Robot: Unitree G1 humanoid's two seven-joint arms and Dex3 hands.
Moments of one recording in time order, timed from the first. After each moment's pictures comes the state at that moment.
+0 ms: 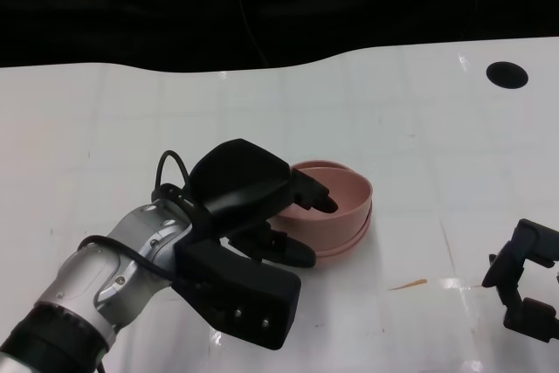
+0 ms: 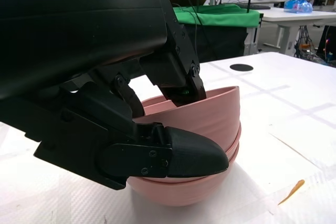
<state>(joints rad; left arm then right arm) -0.56 0.28 -0.52 0.41 0.78 -0.42 0.01 -0.04 -0.18 -0.08 0.61 -0.19 -1.11 -0.08</state>
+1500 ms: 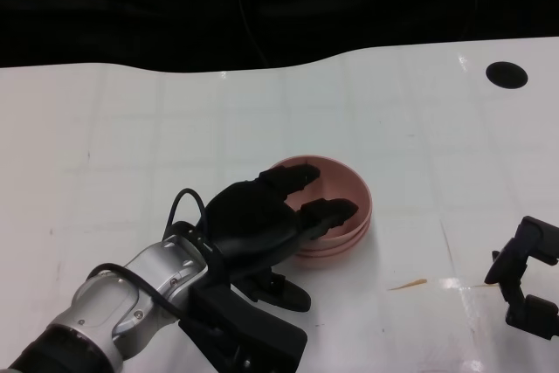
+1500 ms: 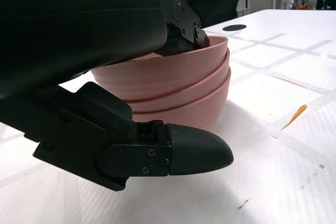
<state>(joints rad) -0.52 0.29 -0.64 0.45 0.94 -0.38 0.09 -0.05 -0.18 -0.08 0.61 -0.20 -1.12 -0.09</state>
